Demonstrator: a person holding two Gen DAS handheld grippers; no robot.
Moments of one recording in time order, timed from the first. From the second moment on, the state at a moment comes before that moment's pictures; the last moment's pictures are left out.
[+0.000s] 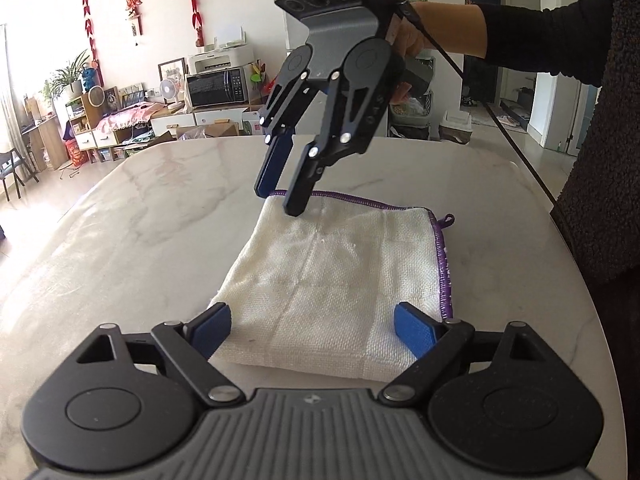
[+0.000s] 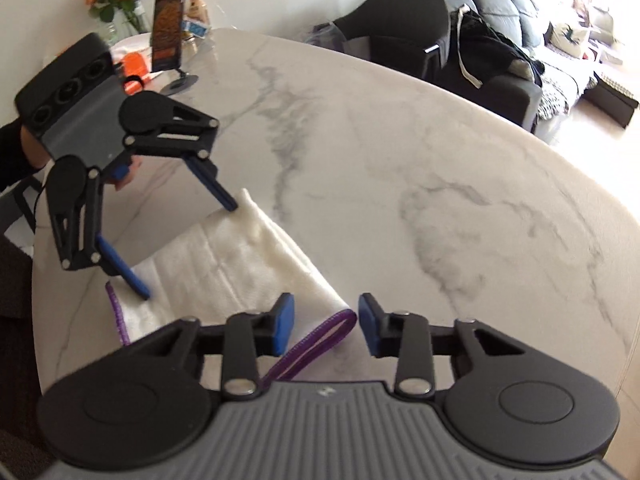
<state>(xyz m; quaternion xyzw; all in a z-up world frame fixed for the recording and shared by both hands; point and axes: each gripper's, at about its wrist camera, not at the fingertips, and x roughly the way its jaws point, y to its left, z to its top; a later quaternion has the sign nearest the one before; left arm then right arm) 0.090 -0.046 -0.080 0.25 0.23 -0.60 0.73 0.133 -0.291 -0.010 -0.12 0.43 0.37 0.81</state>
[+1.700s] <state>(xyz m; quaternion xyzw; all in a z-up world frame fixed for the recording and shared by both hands) 0.027 -0.022 -0.060 0.14 0.34 -0.43 0.82 0.001 -0.263 -0.015 -0.16 0.43 0.26 0.85</state>
